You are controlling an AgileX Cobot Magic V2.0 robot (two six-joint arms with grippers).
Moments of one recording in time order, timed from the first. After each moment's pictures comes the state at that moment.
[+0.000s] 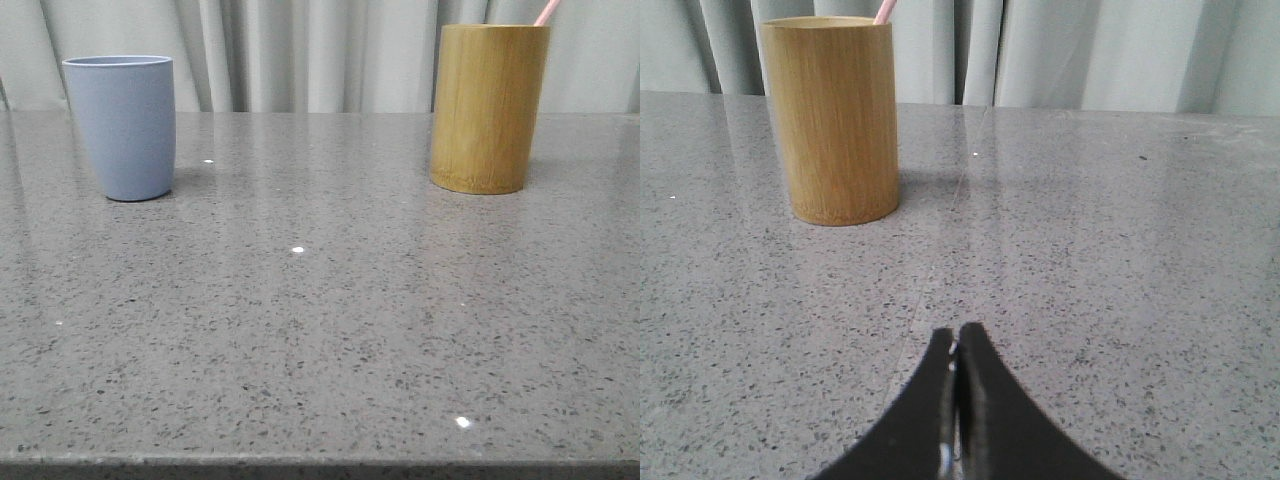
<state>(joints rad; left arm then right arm) -0.09 0.00 0.00 0.00 0.03 0.07 0.13 -0.01 0.03 -0.04 0.13 0.11</state>
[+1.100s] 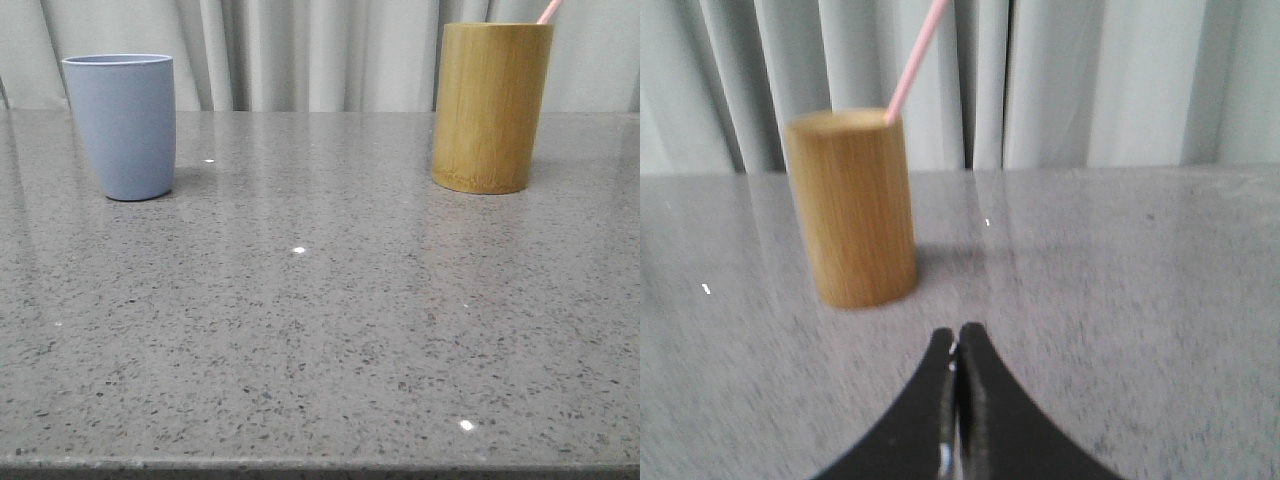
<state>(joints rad) -0.09 0.00 -0.07 -0.04 0.13 0.07 0.13 -0.01 -0.09 0.02 0.14 0.14</state>
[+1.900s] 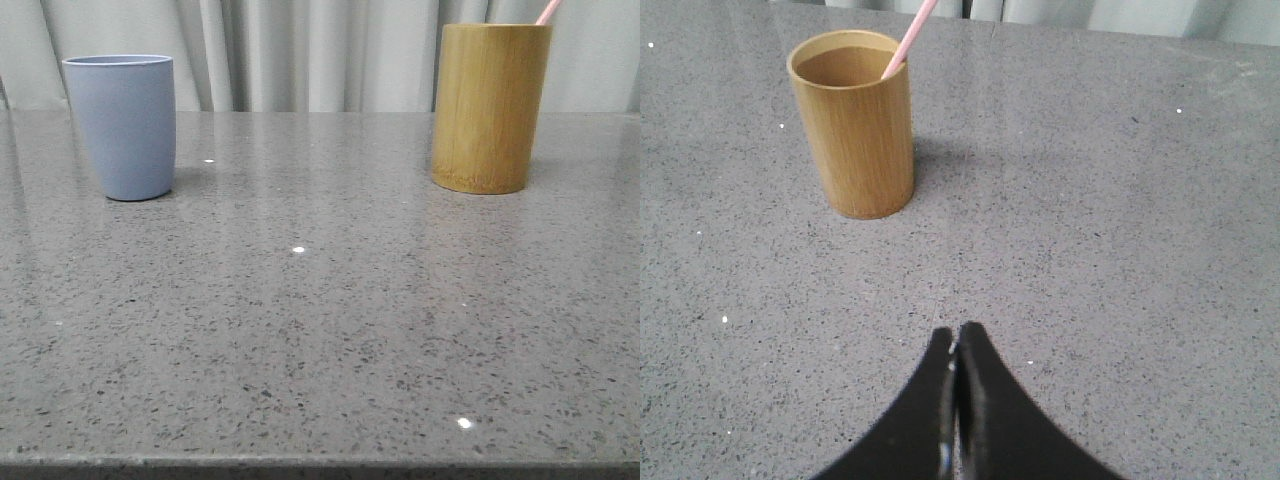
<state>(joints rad) -0.09 0.56 -0.82 -0.28 0.79 0.07 0.13 0.45 -0.82 0.03 0.89 0.04</state>
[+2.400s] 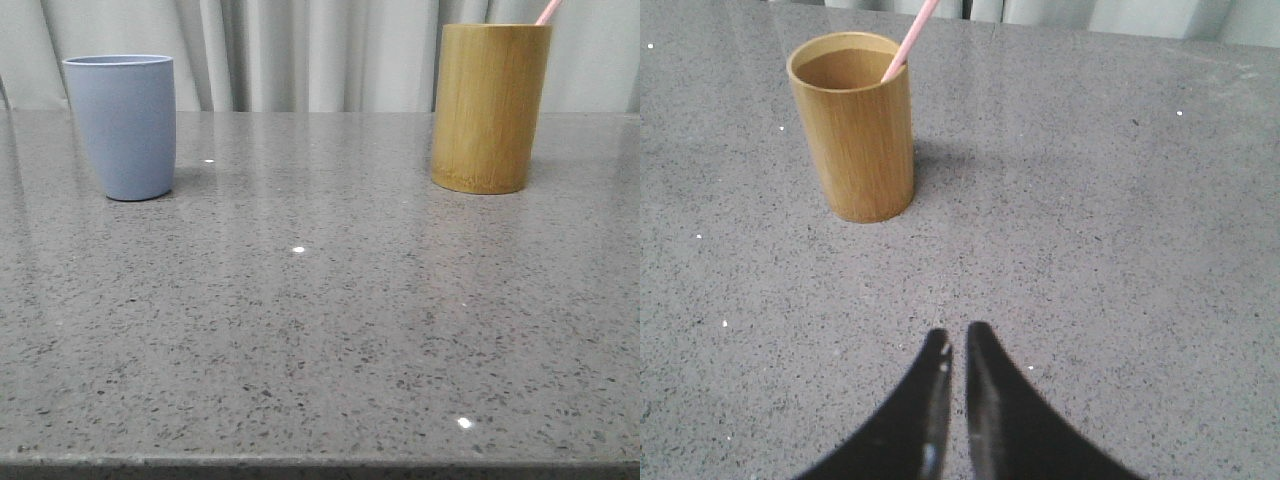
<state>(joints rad) -0.09 0.59 -0.82 -0.33 0.82 0.06 0.13 0.46 -0.82 0.03 0.87 0.04</state>
